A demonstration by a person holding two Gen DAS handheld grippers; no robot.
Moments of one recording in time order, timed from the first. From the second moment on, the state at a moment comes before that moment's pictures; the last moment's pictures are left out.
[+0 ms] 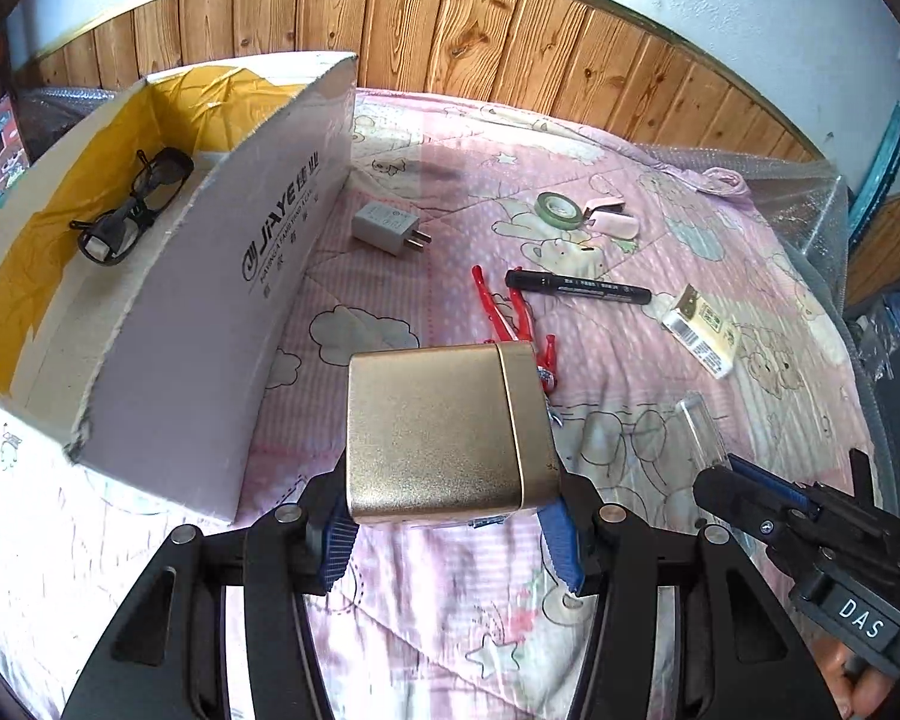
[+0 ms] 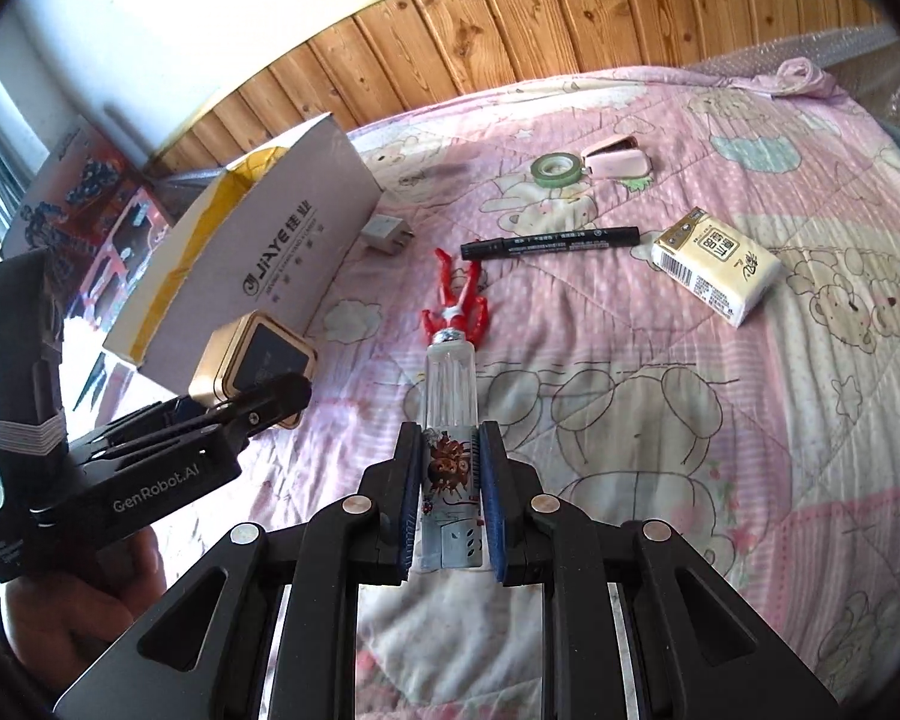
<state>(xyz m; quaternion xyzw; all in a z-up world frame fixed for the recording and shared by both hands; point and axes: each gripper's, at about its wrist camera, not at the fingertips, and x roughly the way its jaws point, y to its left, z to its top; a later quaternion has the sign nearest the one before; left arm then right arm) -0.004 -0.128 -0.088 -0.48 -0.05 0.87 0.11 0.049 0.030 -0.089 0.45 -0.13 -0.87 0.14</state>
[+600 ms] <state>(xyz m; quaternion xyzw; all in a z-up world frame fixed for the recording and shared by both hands) 0.104 -0.174 -0.039 -0.40 -0.10 0.90 0.13 0.146 -0.043 -0.057 0.42 -0.09 -0.89 0.16</state>
